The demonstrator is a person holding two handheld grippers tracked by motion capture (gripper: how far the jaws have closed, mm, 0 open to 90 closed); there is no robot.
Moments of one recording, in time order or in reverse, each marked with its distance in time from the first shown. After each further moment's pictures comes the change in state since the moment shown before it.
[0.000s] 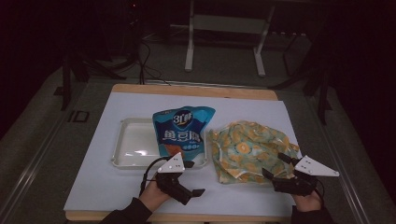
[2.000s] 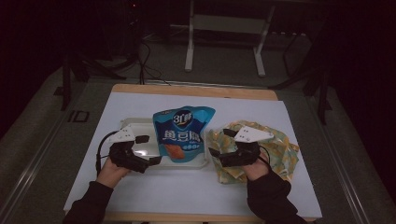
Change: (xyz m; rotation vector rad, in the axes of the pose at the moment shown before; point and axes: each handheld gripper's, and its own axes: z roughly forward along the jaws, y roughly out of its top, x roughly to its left) left arm 0.071 -0.002 -0.114 -0.035 0.192 -0.130; right arm 0.069 0.091 0.122 0.025 0.224 -0.135
